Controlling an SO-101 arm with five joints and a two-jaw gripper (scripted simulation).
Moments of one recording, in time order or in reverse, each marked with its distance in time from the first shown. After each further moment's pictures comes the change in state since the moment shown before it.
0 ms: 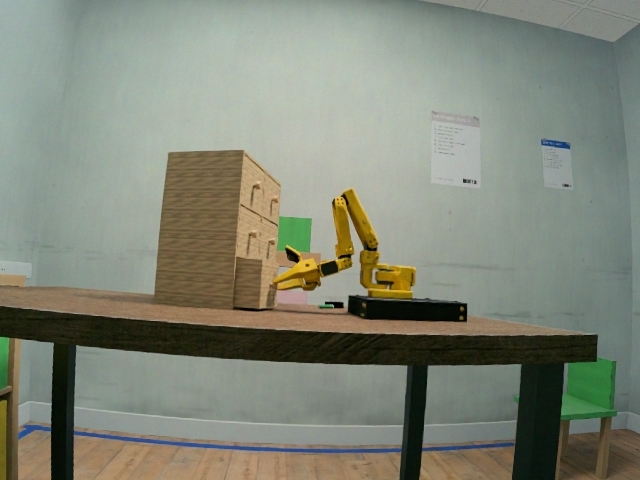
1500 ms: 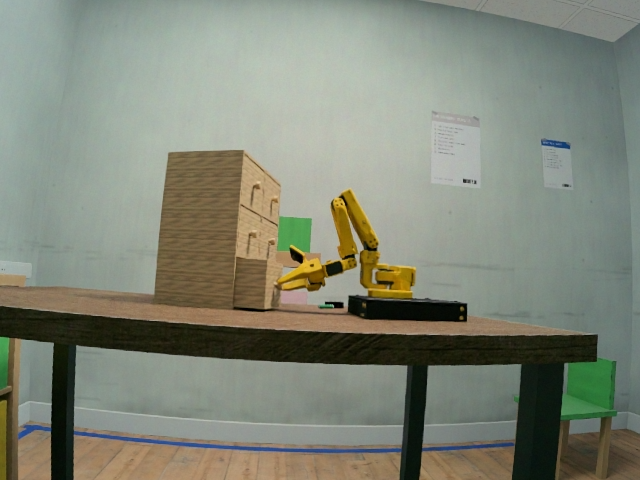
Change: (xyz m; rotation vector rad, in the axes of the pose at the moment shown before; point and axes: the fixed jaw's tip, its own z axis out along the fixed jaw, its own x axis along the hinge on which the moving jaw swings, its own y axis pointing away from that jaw) arm 0.004 0.000 -0.009 -0.007 0.004 -0.003
